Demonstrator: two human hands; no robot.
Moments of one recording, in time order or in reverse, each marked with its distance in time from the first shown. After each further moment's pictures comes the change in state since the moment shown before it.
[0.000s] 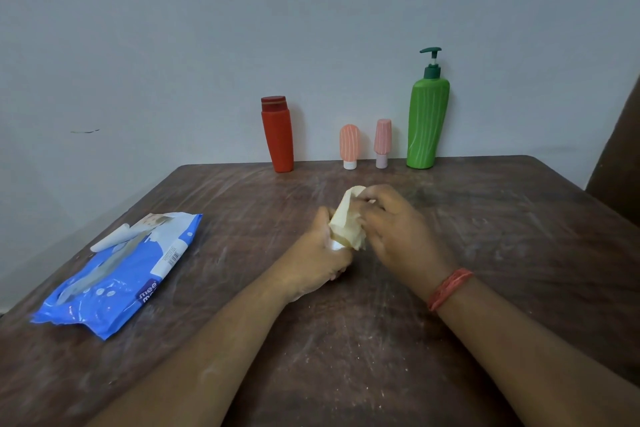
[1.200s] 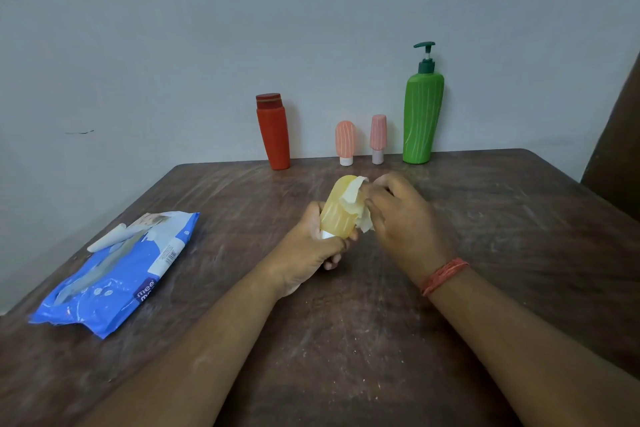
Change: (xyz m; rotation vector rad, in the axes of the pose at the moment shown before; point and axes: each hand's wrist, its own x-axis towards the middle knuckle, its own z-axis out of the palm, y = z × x) left_hand 0.002 -0.002 -0.002 -0.239 -0.013 0.023; right_hand 0.002 0.010 0.004 -0.095 0.048 0.126
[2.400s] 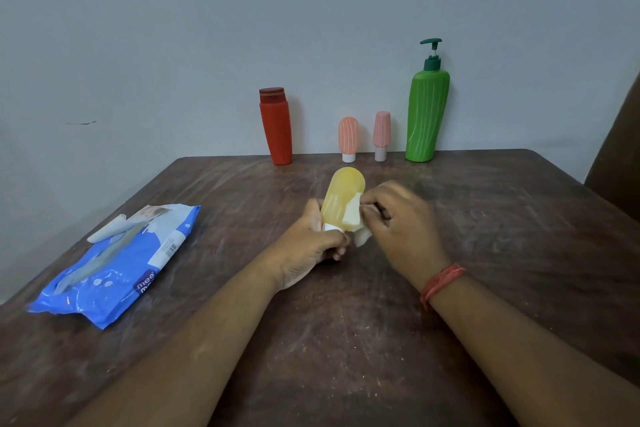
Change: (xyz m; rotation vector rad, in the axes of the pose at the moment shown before) left_hand 0.001 0.002 -0.001 -0.141 -0.025 -0.040; right_hand -0.007 -0.004 -0.001 0.344 0.140 0.058
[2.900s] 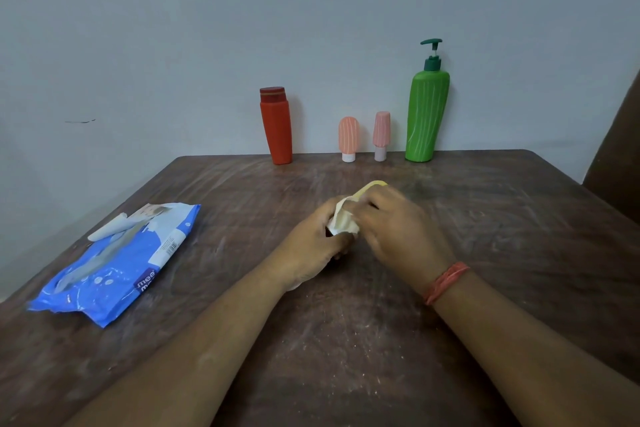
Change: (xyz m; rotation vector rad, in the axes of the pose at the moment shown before) left_hand -0.001 -0.003 0.004 0.396 0.069 0.153; right_hand -0.001 -0.008 -0.009 -0.363 -0.221 -0.325
